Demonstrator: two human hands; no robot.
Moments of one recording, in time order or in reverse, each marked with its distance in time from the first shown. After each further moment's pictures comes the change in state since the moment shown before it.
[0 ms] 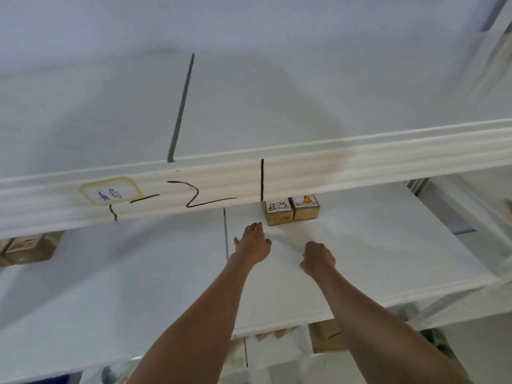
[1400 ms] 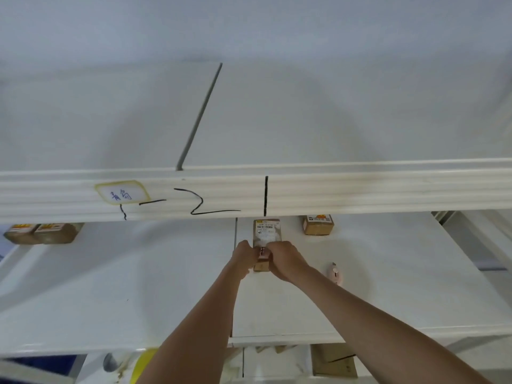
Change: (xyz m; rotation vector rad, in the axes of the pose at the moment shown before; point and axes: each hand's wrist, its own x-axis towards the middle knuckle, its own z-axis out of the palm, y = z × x) left_hand 0.002 -0.026 -0.001 -0.749 0.047 -0.435; right_hand -0.008 -0.073 -0.007 0.101 -0.001 -0.601
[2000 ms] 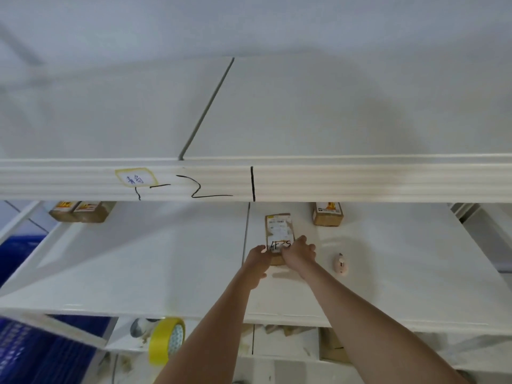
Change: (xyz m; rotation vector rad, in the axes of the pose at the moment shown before) left_hand -0.054 -0.028 0.021 -0.207 -0.026 -0.050; right_hand -0.017 0.004 0.002 0.367 -0.035 0.518
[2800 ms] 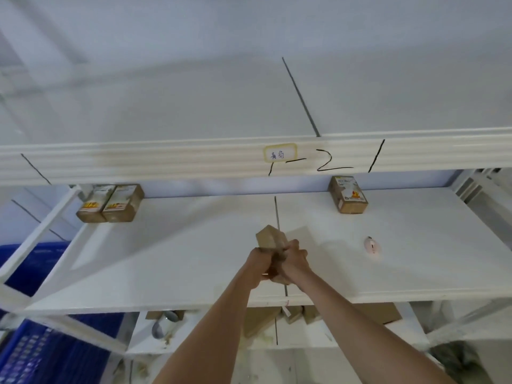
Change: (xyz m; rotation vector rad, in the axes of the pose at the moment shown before) left_hand -0.022 -0.048 -0.121 -0.082 -0.131 0.030; right_hand -0.101 -0.052 0.110 0.208 -0.003 0.003
